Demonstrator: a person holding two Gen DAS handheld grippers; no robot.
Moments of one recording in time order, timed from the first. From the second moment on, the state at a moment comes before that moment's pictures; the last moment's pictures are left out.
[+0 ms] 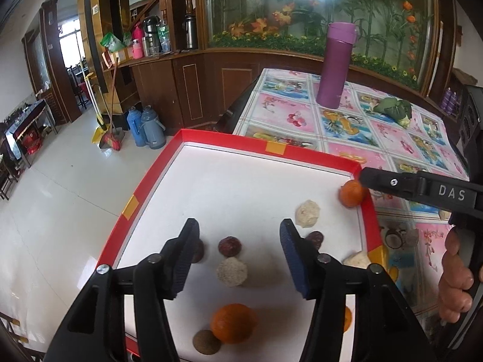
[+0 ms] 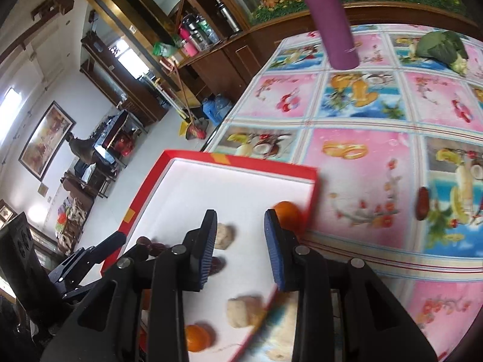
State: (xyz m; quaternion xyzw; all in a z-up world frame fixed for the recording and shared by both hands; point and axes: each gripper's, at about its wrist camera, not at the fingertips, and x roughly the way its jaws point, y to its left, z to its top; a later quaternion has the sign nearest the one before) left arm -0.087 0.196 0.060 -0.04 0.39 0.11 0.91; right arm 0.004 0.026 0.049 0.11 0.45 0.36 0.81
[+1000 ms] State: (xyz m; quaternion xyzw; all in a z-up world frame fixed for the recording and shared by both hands) left arm -0.074 0.041 0.052 0.04 0.44 -0.06 0.90; right arm 0.021 -0.215 0.020 -0.01 0.47 0.22 0.86
